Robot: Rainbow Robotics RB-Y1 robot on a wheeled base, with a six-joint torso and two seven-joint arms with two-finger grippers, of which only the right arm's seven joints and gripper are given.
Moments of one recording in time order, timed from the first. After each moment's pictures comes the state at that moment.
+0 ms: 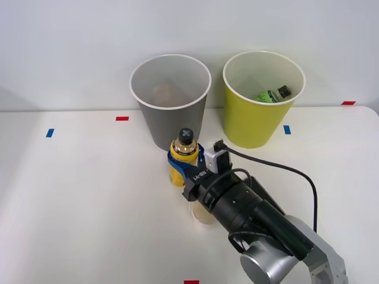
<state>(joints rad) -0.06 -0.32 0.62 -1.84 -0.35 0.02 1.58</state>
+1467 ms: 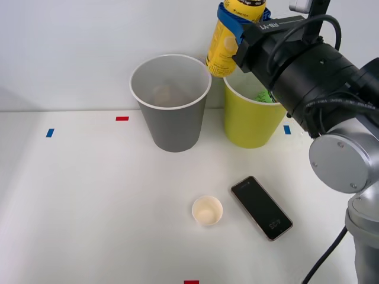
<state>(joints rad) -0.35 -0.20 0.10 -2.25 -0.44 0.64 1.53</state>
